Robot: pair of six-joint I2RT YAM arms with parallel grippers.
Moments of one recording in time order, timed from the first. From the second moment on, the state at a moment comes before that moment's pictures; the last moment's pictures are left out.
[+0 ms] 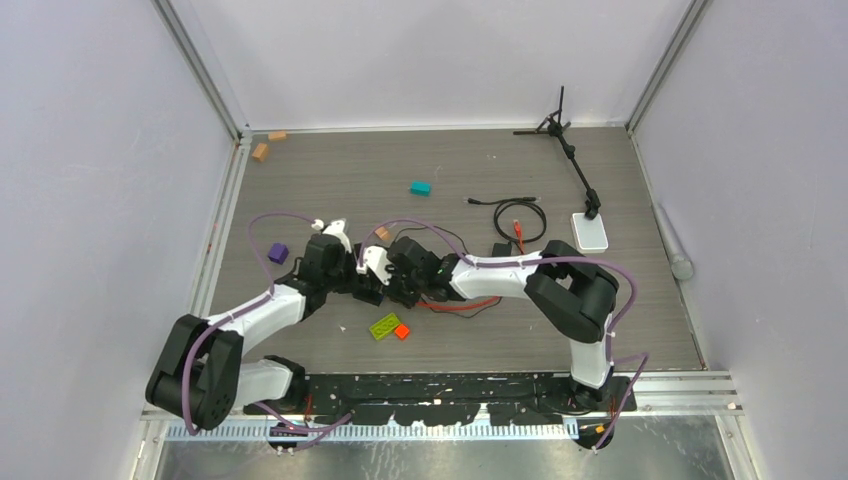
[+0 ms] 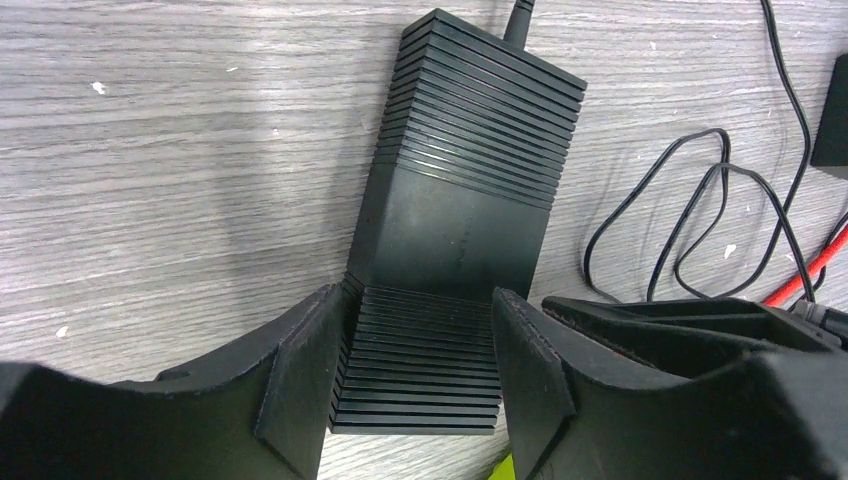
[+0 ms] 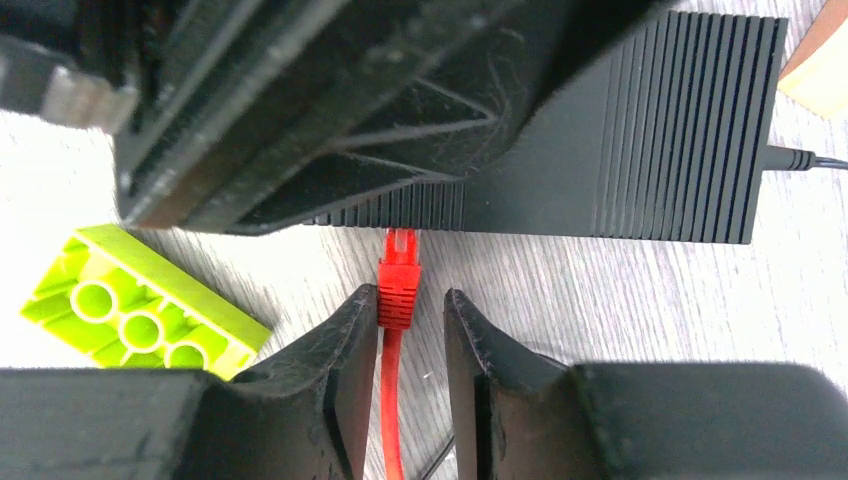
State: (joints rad) left arm -0.38 1.21 0.45 0.04 0.10 -0.49; right arm 1.03 1.91 1.13 -0.03 -0.09 -0.24
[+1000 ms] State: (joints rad) left arm -0.37 1.24 0.45 0.07 0.14 -0.49; right arm 1.00 1.86 1.02 0.07 -0.13 -0.16
